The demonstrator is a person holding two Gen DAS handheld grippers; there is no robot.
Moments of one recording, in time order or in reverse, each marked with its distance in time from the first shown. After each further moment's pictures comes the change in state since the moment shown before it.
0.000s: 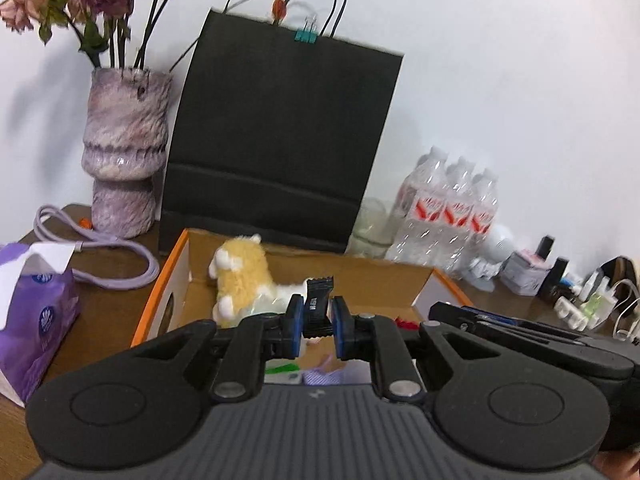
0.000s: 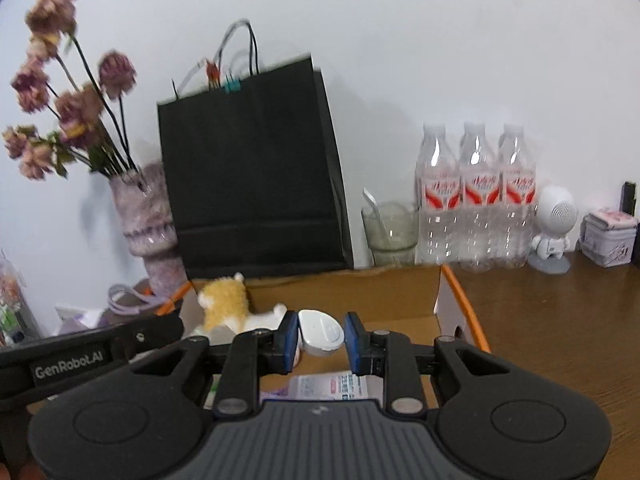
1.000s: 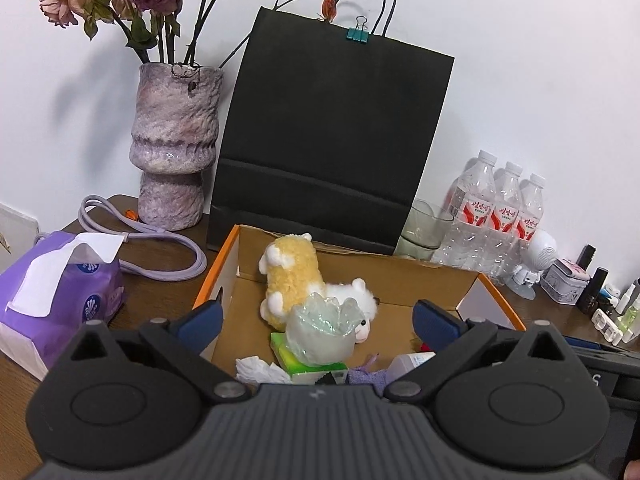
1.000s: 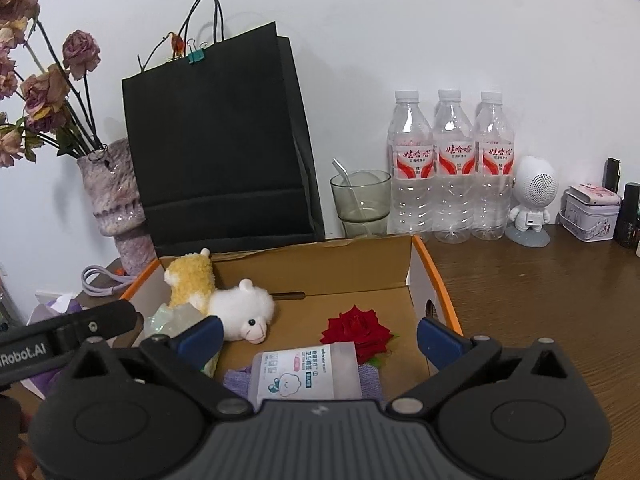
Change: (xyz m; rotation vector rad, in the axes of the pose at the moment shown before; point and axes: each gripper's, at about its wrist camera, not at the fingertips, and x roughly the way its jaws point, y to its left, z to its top) left arm -0.006 0.009 0.003 -0.042 -0.009 0.126; right arm -0.002 -0.012 0.001 0.027 0.070 -0.056
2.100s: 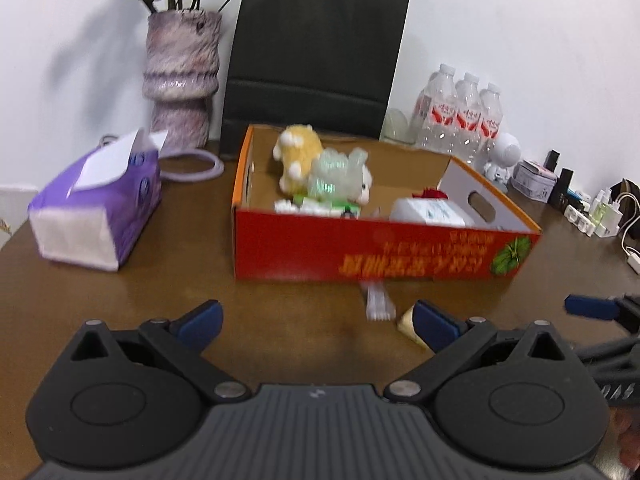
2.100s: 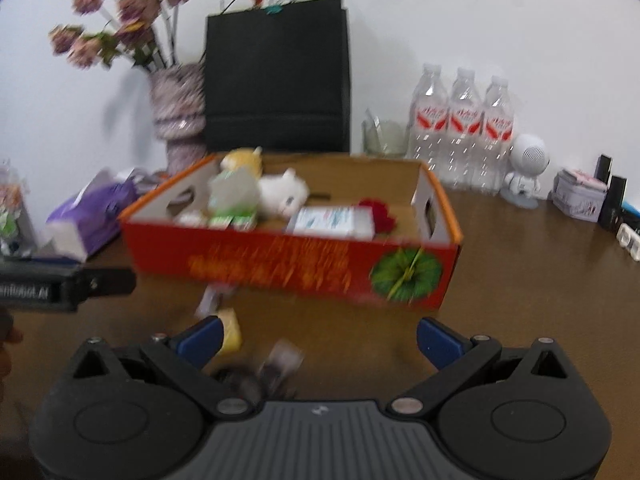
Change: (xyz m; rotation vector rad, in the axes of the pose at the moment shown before) left arm -0.083 0.042 -0.087 0.115 0.162 -0.076; right arm -0.094 0.014 -0.112 -0.174 0.095 0.034
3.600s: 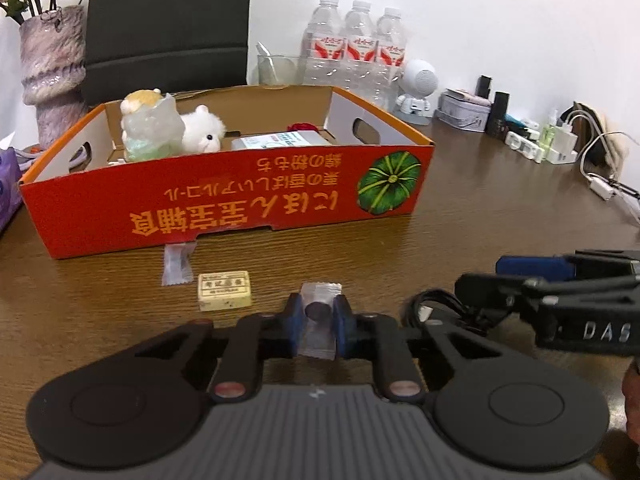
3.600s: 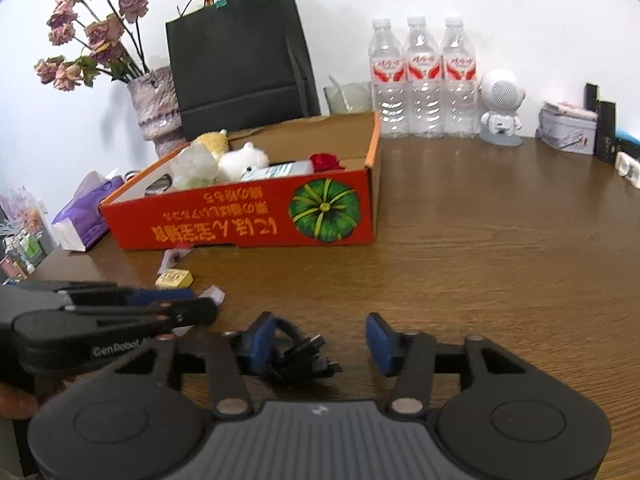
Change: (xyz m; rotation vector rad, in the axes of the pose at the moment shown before) left arm 0.051 -0.128 -0.029 0.165 0.084 -0.102; right arm -0.008 -0.098 -0.029 0.135 0.015 0.098
